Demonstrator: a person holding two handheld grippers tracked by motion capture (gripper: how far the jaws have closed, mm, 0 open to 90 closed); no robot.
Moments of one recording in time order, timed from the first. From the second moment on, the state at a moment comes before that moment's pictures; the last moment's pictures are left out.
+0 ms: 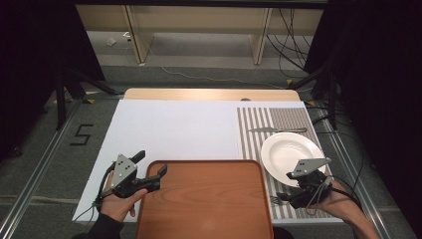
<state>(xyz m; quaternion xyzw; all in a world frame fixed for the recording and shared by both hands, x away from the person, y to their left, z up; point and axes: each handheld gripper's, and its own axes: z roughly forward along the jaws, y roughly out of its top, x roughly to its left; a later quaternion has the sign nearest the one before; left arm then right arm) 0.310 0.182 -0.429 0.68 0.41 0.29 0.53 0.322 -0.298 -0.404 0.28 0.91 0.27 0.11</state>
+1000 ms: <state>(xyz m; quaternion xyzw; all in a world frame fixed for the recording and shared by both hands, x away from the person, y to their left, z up) 0.310 0.182 -0.429 0.68 0.41 0.29 0.53 0.324 -0.321 -0.434 0.29 0.95 0.12 0.06</state>
